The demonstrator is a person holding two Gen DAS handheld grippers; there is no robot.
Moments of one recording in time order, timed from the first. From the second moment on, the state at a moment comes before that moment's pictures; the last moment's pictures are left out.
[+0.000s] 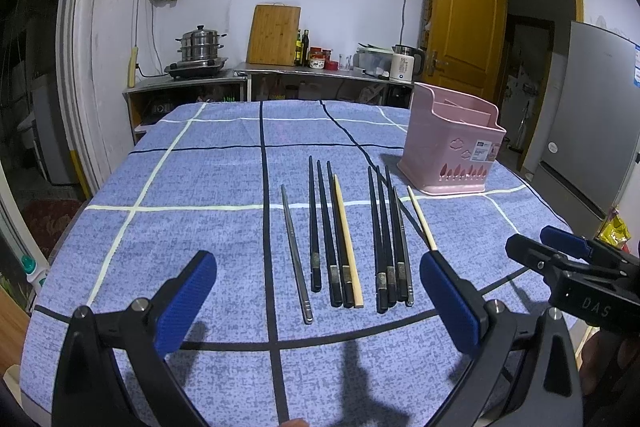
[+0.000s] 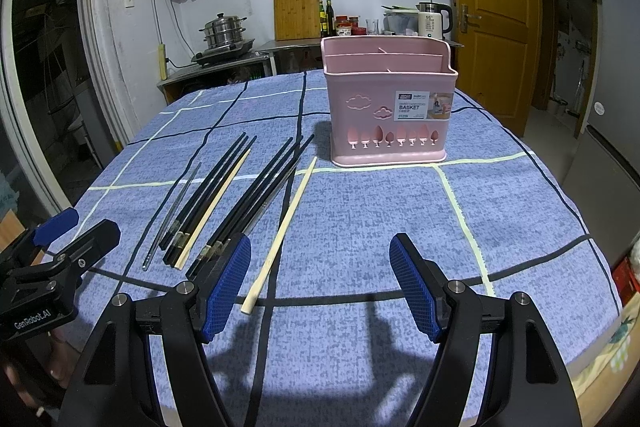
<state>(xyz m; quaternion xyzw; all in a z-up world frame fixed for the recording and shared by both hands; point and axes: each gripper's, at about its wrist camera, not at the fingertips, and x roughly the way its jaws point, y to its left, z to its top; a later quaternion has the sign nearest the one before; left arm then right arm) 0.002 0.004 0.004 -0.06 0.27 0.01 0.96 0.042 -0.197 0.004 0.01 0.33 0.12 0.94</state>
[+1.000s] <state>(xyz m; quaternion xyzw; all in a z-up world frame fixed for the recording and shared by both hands) 0.015 0.014 0.000 -0.06 0.29 0.01 0.96 0.053 -0.190 -0.001 0.00 0.34 0.13 0.93</state>
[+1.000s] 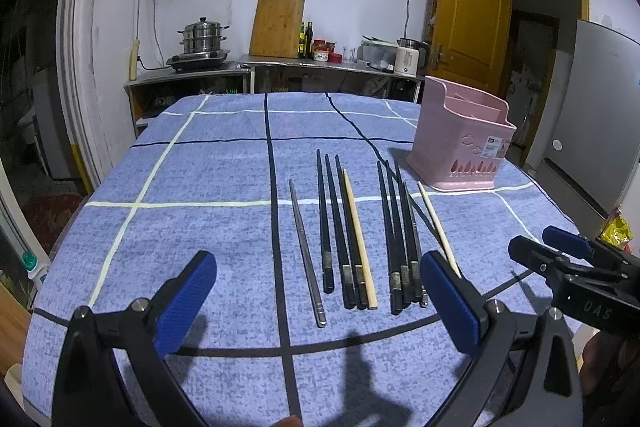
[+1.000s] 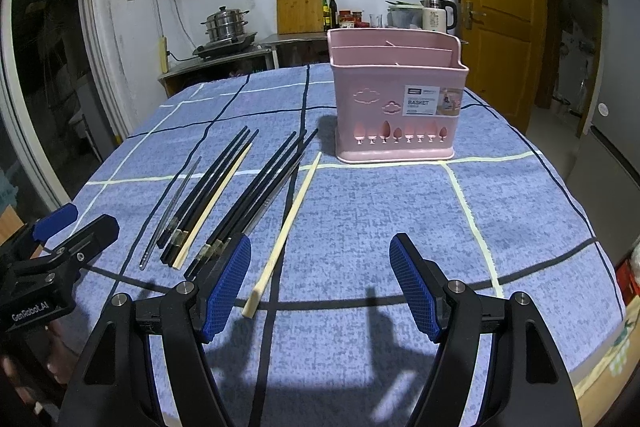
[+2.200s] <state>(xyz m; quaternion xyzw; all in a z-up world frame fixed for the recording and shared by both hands) 0.166 0.058 -0.040 -0.09 0.47 0.00 0.88 0.194 -0.121 -0.036 0.02 0.44 0.17 0.88</state>
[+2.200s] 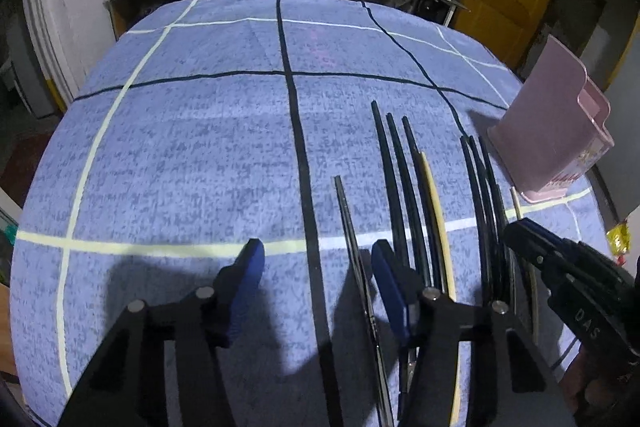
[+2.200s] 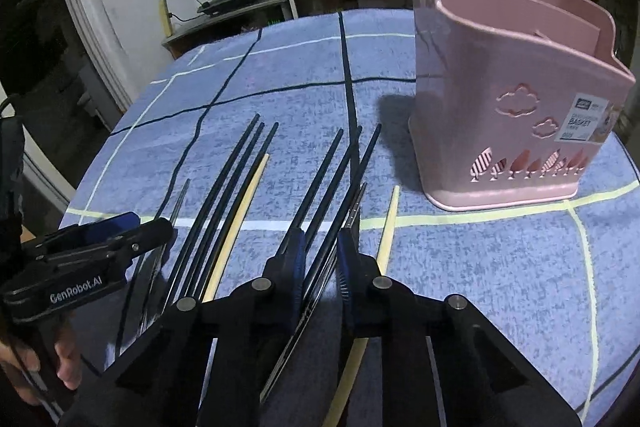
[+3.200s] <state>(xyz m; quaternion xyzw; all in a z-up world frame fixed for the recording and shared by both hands) 0.172 0.058 -0.039 -0.11 0.47 -0.01 0.88 0.203 -0.147 -0.043 0.11 0.47 0.15 0.86</state>
